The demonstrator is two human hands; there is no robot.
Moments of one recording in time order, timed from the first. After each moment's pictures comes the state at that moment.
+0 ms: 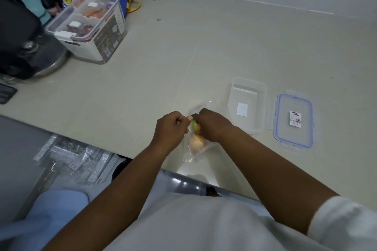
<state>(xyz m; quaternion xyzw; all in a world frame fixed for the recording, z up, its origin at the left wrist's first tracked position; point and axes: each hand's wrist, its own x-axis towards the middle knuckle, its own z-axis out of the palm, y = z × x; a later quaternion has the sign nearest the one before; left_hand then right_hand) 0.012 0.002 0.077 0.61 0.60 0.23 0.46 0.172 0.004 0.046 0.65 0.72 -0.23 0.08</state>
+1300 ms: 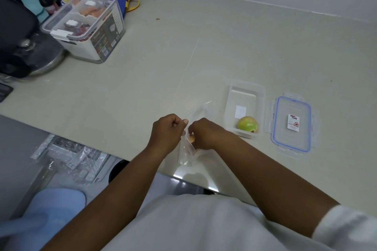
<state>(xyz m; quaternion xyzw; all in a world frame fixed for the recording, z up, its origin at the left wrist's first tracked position) 0.019 0.004 0.071 0.60 0.62 0.23 0.44 0.161 -0.004 0.067 0.63 0.70 -0.31 0.13</state>
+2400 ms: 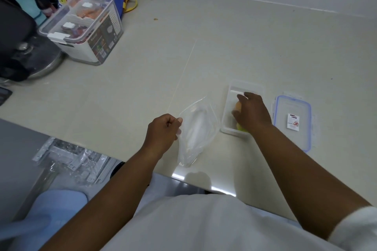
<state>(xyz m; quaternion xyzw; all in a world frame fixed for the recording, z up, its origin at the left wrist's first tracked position) 0.015 0.011 0.067 0.55 0.64 0.24 0.49 0.292 0.000 0.037 0.81 0.56 -0.14 -0.08</state>
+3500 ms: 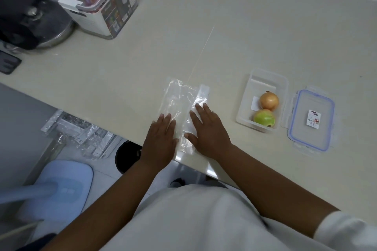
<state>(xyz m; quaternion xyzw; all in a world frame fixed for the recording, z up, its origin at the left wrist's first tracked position) -0.054 -0.031 -0.018 0.84 0.53 0.05 0.15 0.139 -0.034 -0.018 0.63 0.76 -0.15 -0.03</state>
